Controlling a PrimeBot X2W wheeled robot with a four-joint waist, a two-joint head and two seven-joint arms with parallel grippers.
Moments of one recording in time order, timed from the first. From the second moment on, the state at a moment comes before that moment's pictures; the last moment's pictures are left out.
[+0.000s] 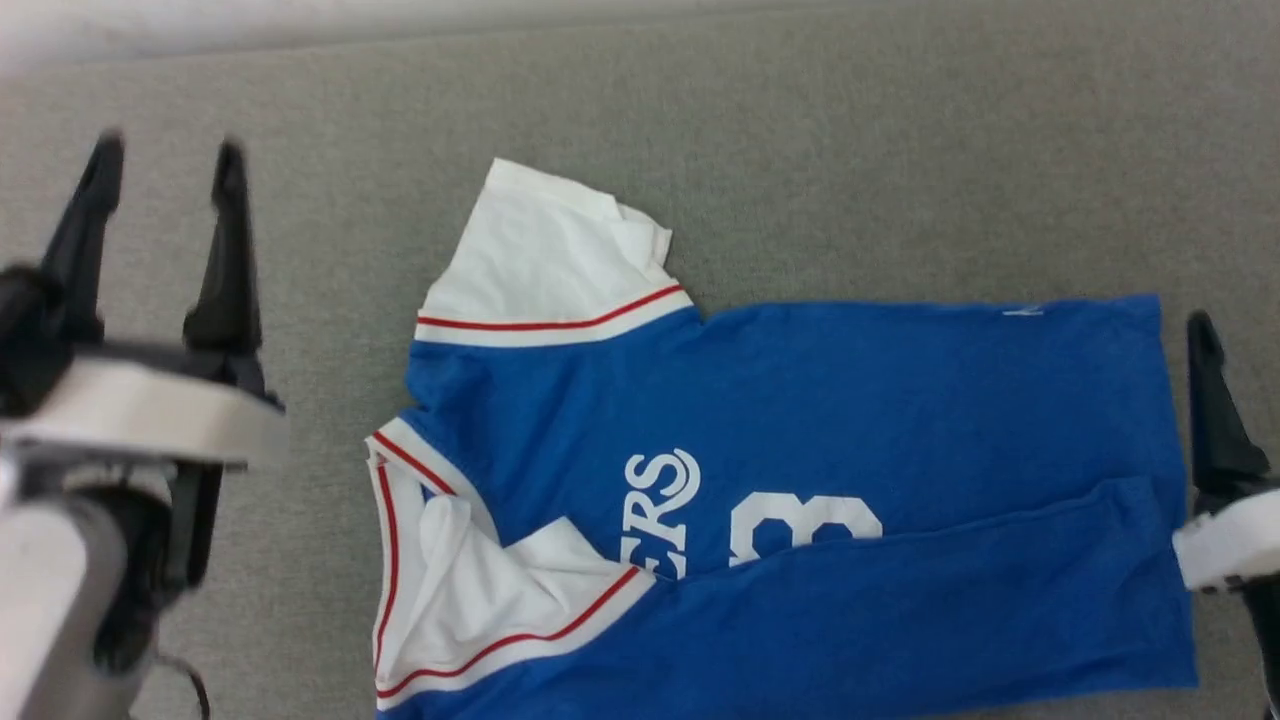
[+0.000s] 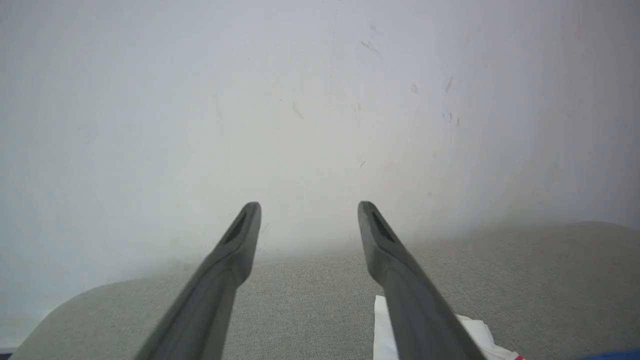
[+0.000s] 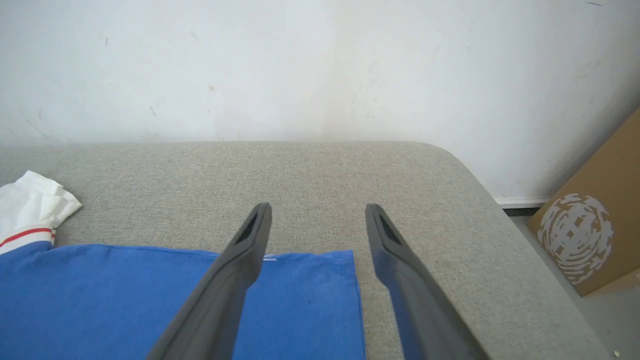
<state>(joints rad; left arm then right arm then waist) -0.29 0.70 -0.28 -0.38 -0.59 0.43 -0.01 -0.03 -0.11 -0.26 -0.32 0.16 0.13 0.24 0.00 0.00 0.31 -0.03</state>
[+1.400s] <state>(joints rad) -0.92 0.66 -0.60 0.18 -0.67 -0.03 0.44 -0.22 -0.17 -0.15 -0.22 0.15 0.13 0.20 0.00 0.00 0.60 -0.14</state>
